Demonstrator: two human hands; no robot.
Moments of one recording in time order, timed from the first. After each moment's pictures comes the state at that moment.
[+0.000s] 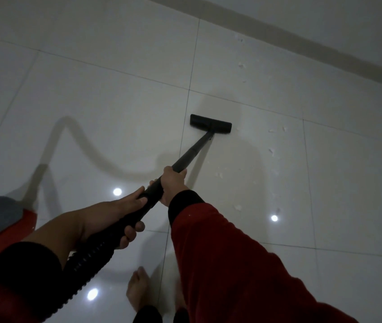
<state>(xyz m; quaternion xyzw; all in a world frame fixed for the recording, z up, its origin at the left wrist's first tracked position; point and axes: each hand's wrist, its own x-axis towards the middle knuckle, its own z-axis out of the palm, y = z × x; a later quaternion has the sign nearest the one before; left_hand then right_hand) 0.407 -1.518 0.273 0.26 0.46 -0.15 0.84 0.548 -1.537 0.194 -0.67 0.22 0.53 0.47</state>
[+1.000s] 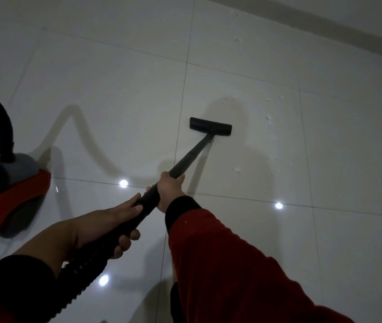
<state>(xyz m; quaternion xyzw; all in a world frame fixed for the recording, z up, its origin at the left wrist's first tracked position) 0.304 -1.680 0.283 0.28 0.47 -0.16 0.82 0.444 -1.702 0.198 -0.68 0.22 0.53 0.45</state>
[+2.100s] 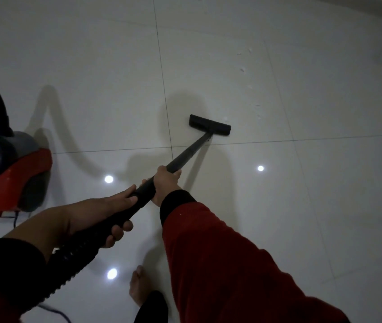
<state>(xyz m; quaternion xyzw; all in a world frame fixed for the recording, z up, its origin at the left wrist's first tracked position) 0.133 -1.727 0.266 0.35 0.41 -0.29 0.79 0.262 -1.791 0.197 -0.62 0.33 0.45 0.55</state>
